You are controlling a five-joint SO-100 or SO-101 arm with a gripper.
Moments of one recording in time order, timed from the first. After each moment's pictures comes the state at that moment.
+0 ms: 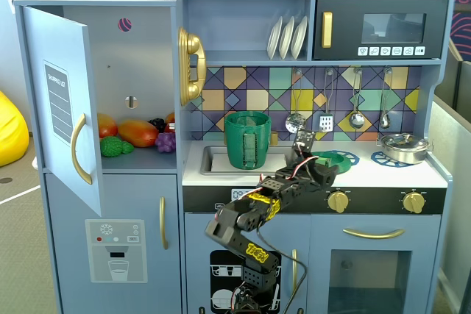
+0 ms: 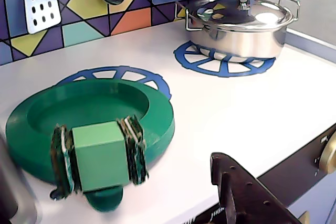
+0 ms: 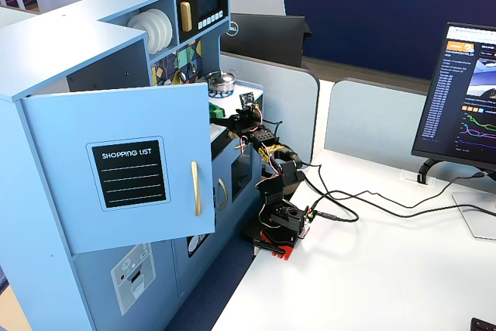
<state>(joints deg) 37.0 132.6 134.0 -4.3 -94.5</state>
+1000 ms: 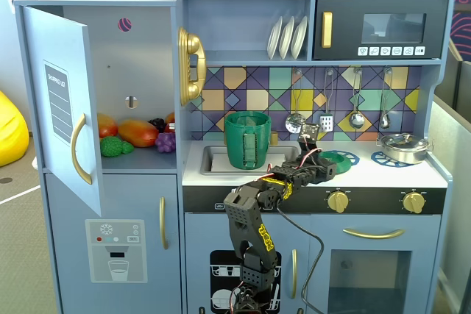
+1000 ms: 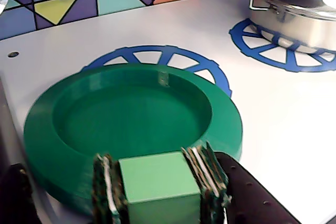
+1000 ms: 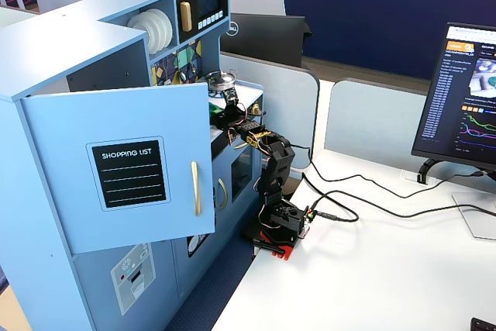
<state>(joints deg) 31.4 110.2 117.5 -4.8 -96.1</state>
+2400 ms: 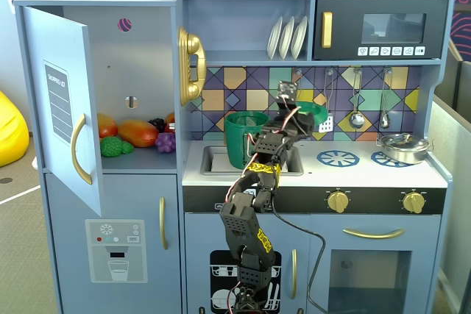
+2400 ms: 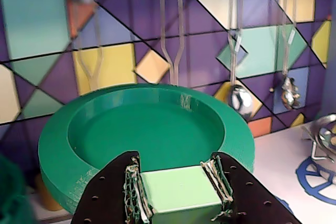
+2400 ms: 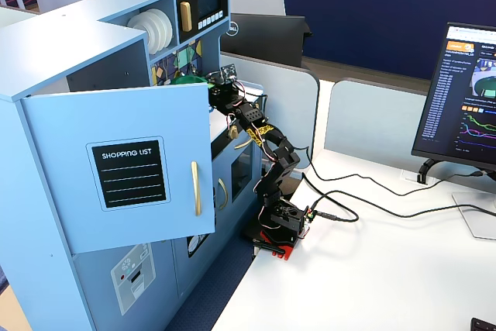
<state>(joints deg) 22.5 118.9 93.0 15.4 -92.5</state>
